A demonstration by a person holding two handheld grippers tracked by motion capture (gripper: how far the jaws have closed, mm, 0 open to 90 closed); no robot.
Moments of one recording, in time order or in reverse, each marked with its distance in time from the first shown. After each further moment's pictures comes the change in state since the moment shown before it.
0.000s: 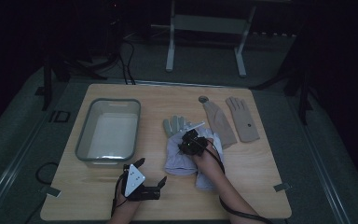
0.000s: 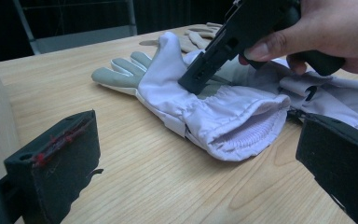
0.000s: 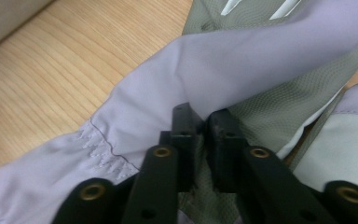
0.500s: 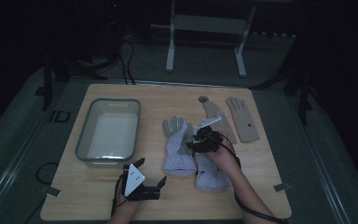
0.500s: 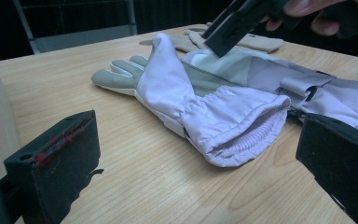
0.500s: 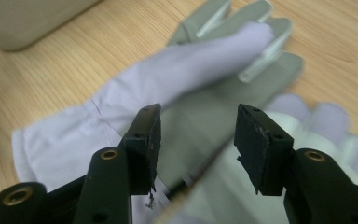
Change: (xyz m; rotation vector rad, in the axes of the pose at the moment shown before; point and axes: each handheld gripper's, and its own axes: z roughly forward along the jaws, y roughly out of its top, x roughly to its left) left arm 0.001 0.000 0.000 0.000 -0.001 -0.006; right arm -0.029 -0.004 -0.046 -0.065 0.046 -0.091
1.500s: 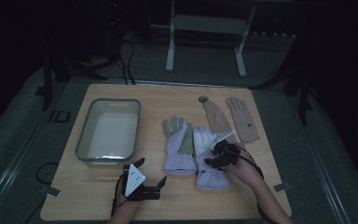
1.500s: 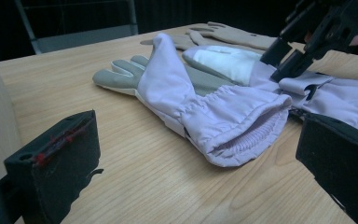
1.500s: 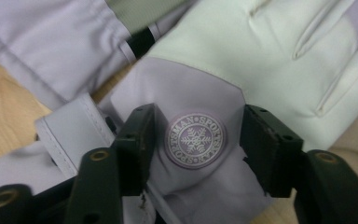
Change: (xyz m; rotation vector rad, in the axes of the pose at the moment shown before) left arm -0.001 0.000 0.000 0.001 0.007 0.005; right arm -0.022 -0.065 -0.017 0.172 -0.001 -0.052
